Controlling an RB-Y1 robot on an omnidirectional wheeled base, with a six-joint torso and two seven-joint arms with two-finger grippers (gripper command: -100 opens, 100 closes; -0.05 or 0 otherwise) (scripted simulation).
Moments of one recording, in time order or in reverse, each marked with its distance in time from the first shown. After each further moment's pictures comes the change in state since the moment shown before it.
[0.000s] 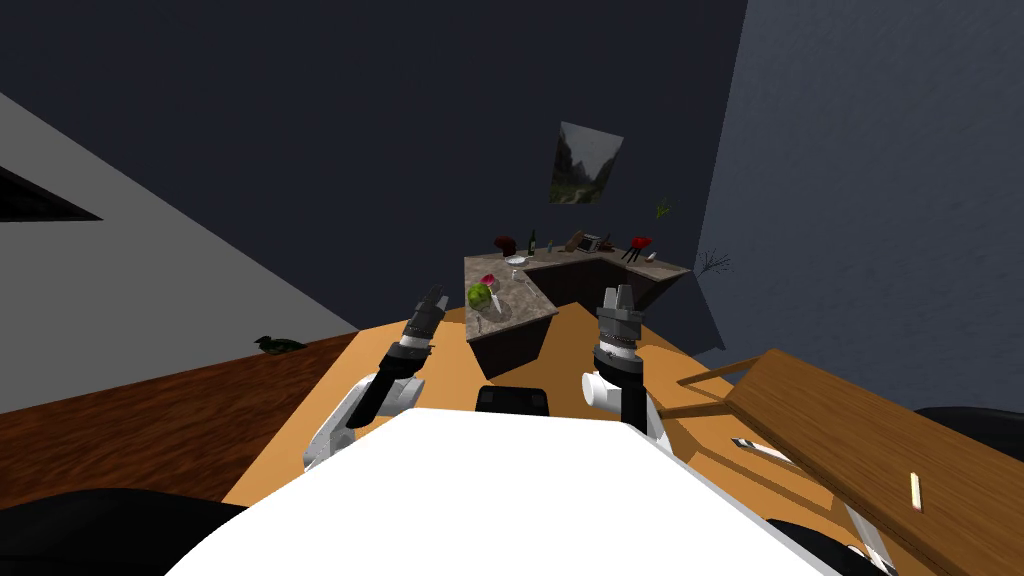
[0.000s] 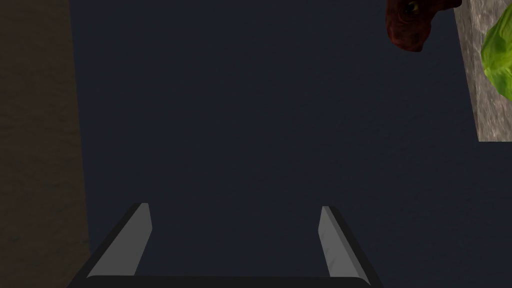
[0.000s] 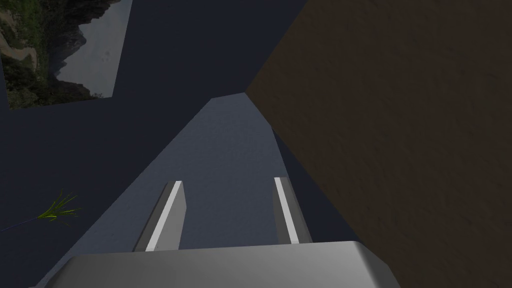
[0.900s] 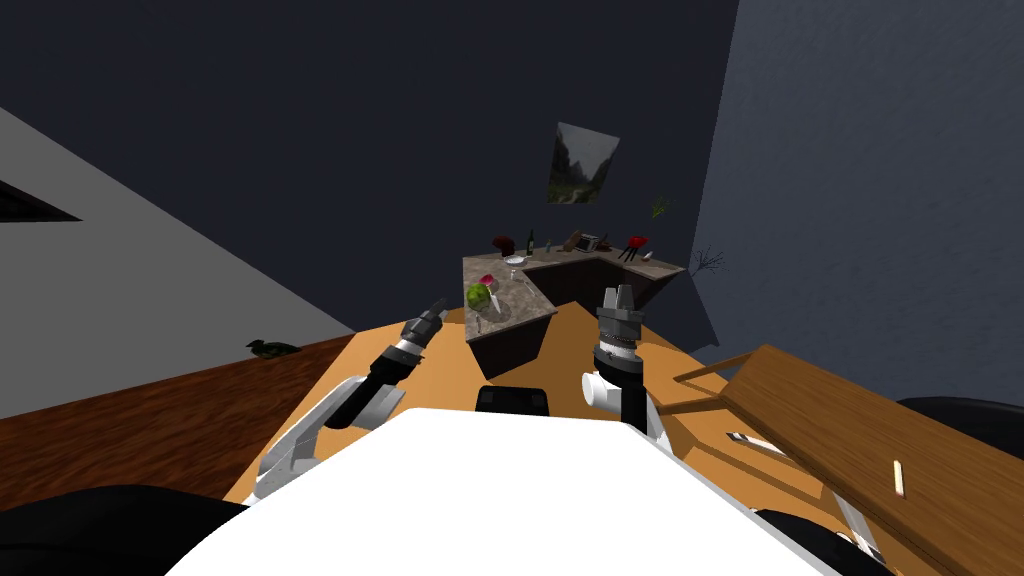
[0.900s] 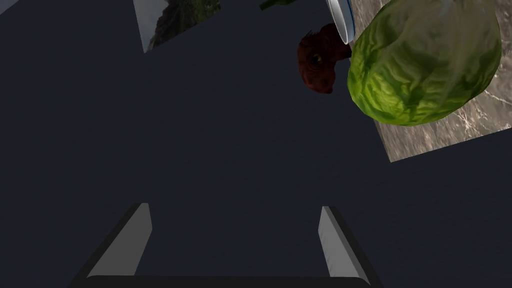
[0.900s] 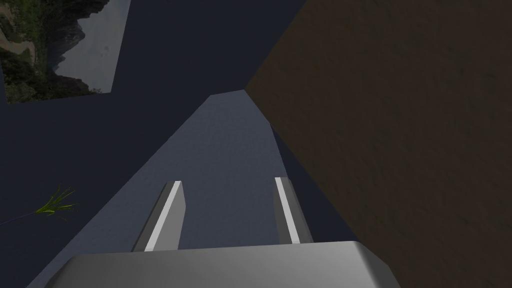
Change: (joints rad) left arm 0.063 0.251 0.013 0.032 0.027 0.130 0.105; right arm 0.000 0.000 0.000 0.000 0.000 0.000 0.000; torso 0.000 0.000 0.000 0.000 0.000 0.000
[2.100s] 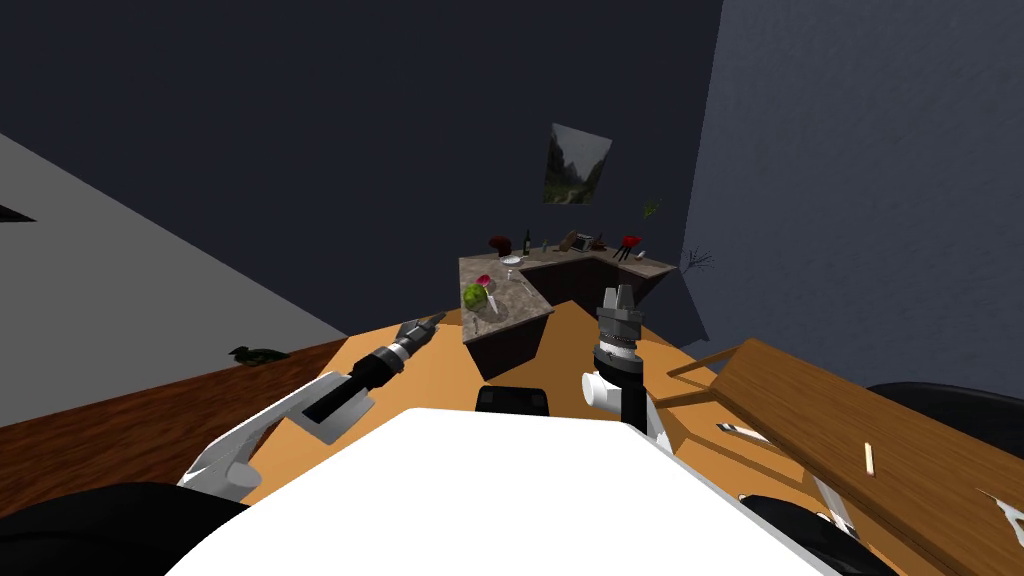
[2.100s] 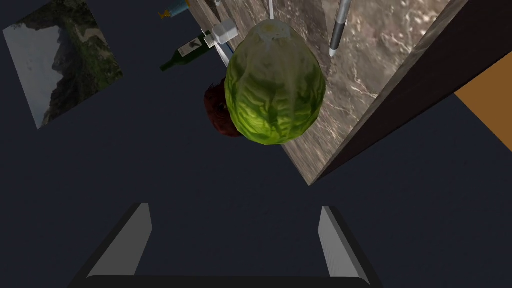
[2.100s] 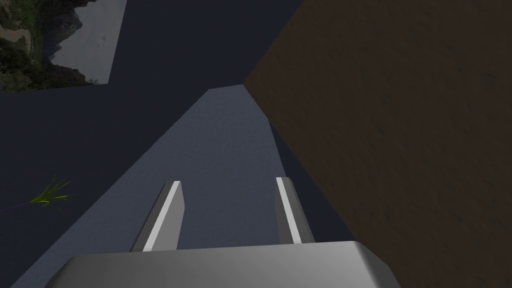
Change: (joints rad) left arm 0.084 0.353 0.022 0.023 0.043 0.202 0.140; right arm 0.000 0.000 0.000 0.000 0.000 0.000 0.000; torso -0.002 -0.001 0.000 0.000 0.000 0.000
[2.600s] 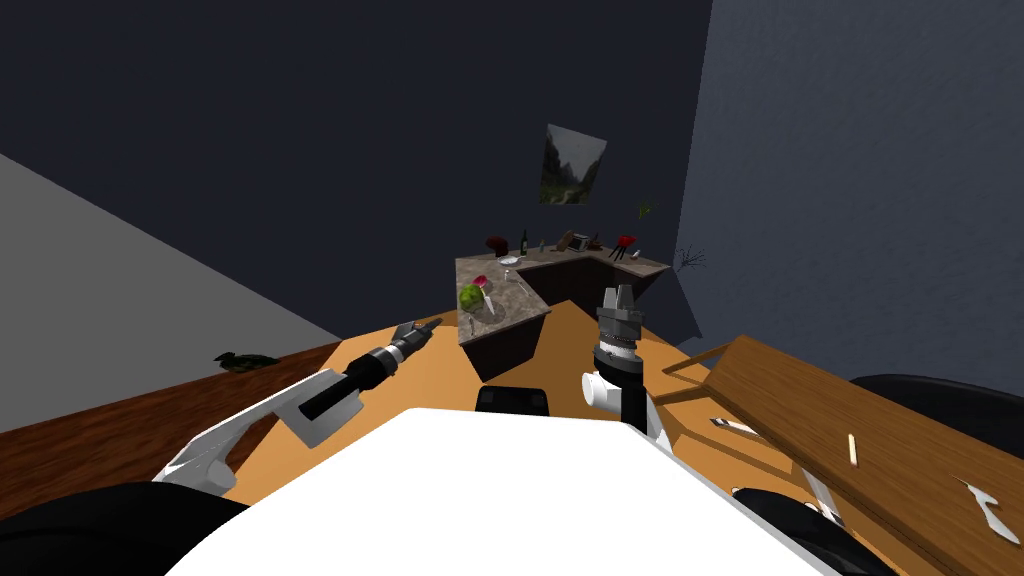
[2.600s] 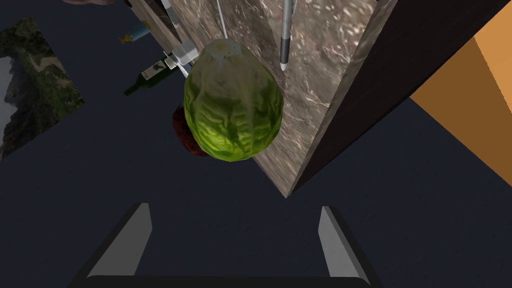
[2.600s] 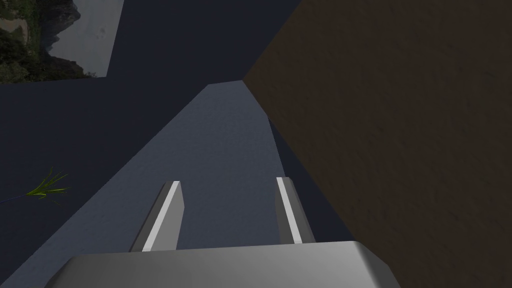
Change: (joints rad) left arm 0.029 0.127 -0.002 0.024 0.018 0.066 0.043; right arm 0.000 0.000 0.000 0.000 0.000 0.000 0.000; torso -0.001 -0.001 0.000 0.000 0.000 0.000
